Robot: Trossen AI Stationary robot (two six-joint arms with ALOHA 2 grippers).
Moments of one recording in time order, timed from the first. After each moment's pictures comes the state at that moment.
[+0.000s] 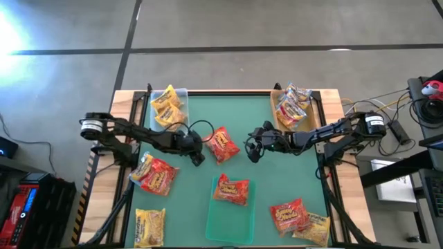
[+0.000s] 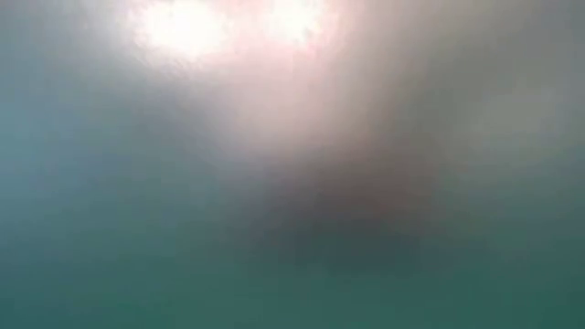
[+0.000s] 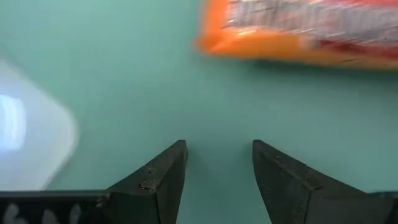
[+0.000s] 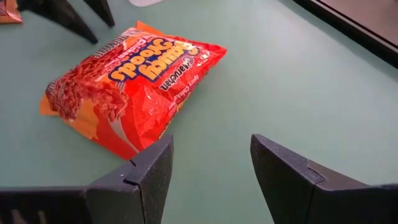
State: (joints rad) left arm 0.06 1.59 0.69 -0.28 -0.29 -0.64; right arm -0.05 1.47 0.55 0.32 0.34 0.24
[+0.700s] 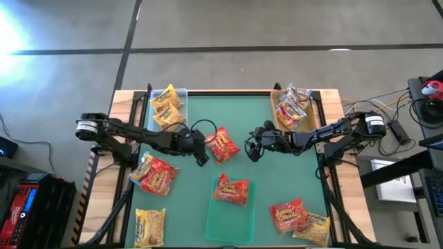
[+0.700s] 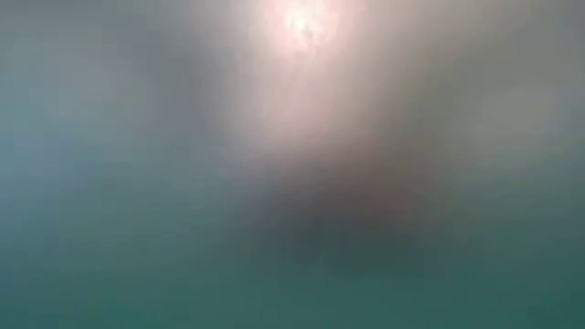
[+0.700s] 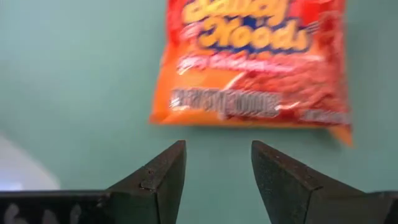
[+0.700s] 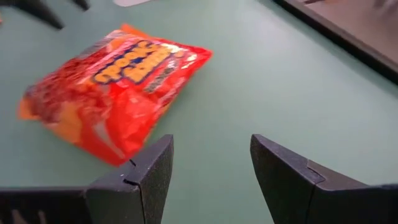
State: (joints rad) left arm -0.01 1.54 0.80 -0.28 -0.37 -0.60; right arm -0.05 1.47 0.55 0.32 0.40 0.23
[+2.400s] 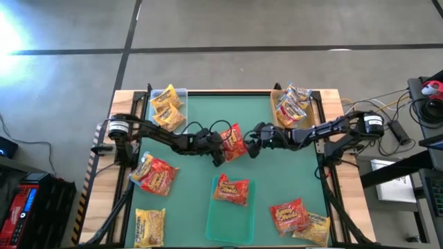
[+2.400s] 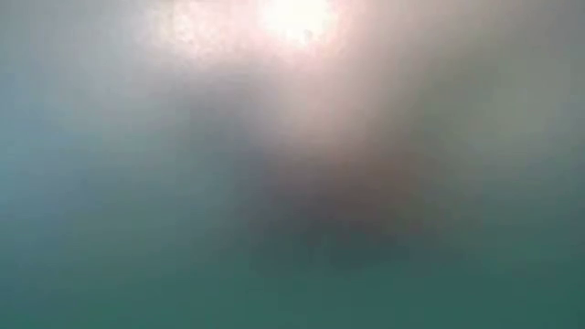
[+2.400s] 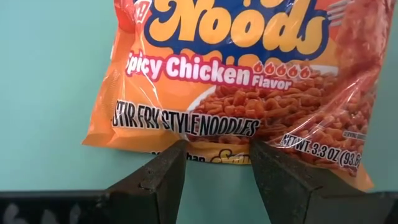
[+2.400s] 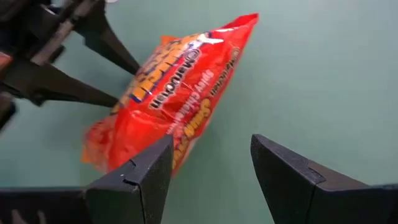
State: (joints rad) left arm 0.05 1.90 0.87 0.18 -0.29 -0.35; right arm -0.14 1.49 0.55 0.28 0.19 0.53
